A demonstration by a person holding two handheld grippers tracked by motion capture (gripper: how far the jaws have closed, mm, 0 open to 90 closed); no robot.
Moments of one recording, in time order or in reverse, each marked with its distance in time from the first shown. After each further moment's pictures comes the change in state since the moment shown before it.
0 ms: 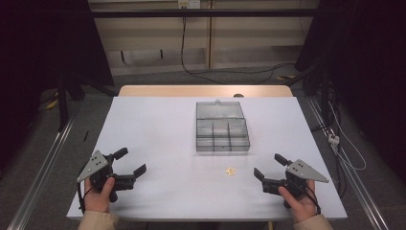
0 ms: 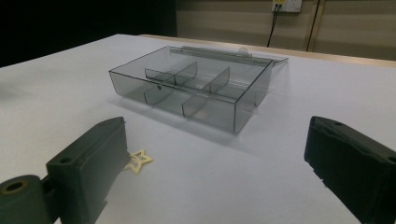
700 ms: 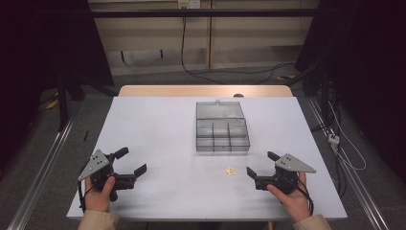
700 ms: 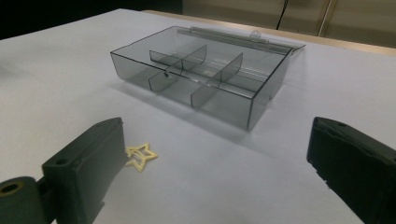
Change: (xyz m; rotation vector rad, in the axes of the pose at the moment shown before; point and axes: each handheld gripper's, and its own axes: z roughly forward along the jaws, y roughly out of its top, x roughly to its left) left arm 0.001 0.001 0.003 0.008 -0.010 0.007; right arm 0.008 0.010 0.022 0.101 0.026 -0.046
